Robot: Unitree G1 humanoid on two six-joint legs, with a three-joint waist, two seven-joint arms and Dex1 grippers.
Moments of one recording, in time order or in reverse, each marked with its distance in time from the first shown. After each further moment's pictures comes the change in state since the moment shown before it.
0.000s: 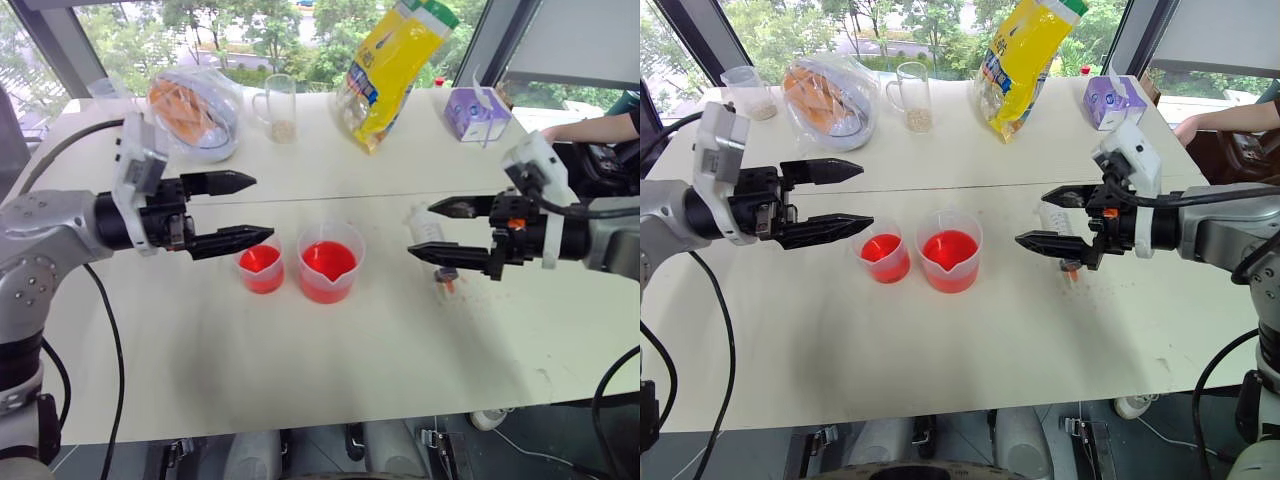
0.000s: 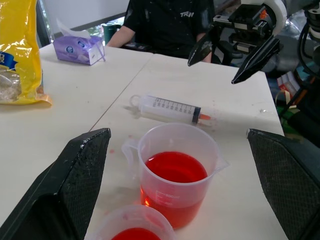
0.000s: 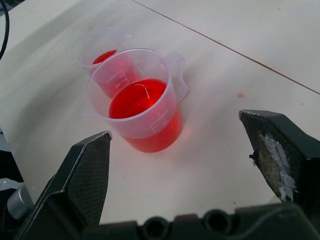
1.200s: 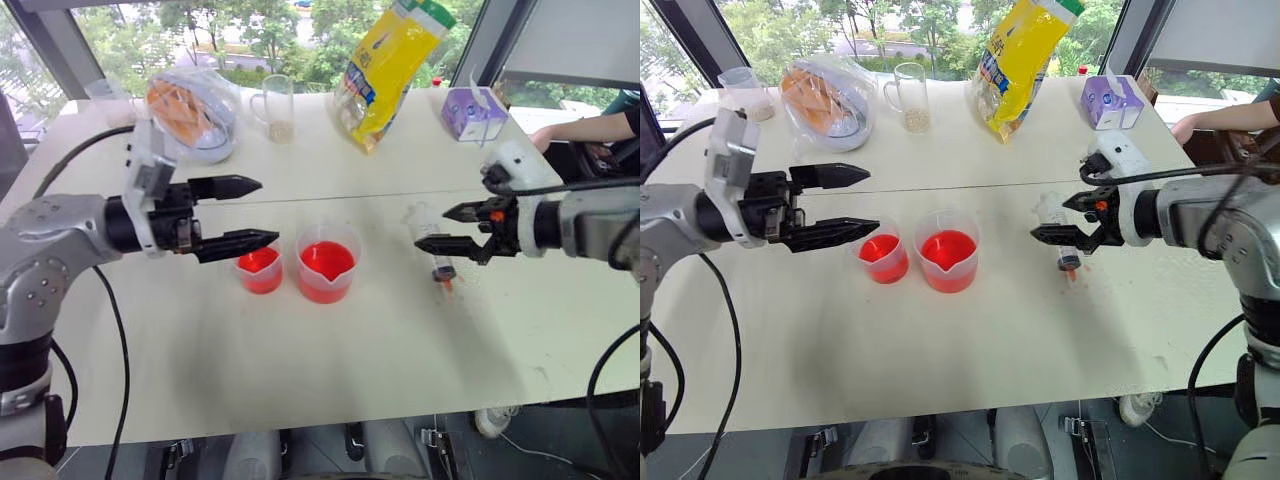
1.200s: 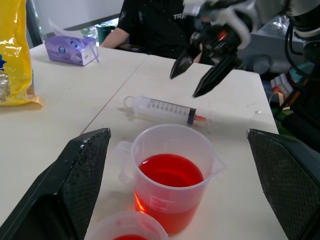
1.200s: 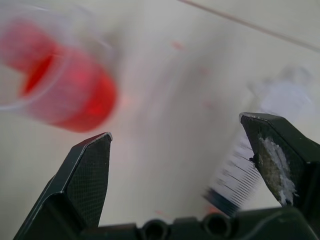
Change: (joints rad) left arm -0.002 -0.035 -0.037 0.012 0.028 -0.029 -0.013; right arm -0.171 -0.002 0.307 0.275 -0.183 0.127 -0.160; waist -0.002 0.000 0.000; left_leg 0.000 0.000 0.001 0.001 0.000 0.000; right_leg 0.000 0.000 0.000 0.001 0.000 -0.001
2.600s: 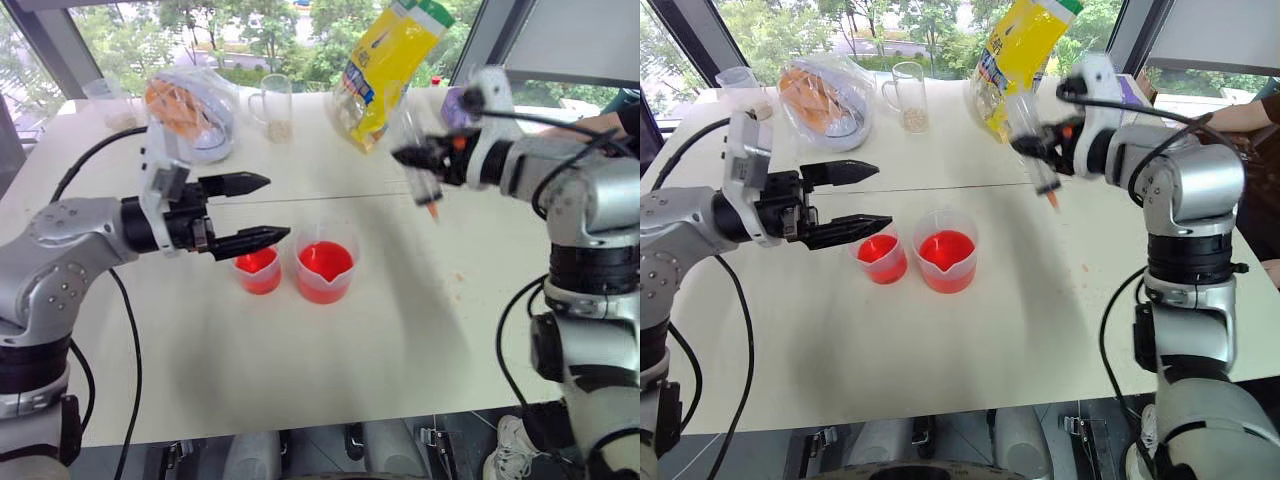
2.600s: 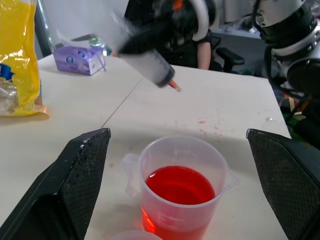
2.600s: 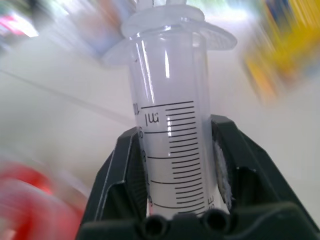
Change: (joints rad) left arm -0.021 -0.051 -0.014 -0.008 0.031 -0.019 0.046; right arm -0.197 0.527 -0.271 0.090 -0.214 -0.309 -0.027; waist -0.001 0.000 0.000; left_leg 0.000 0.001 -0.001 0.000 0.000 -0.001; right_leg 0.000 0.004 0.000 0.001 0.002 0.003
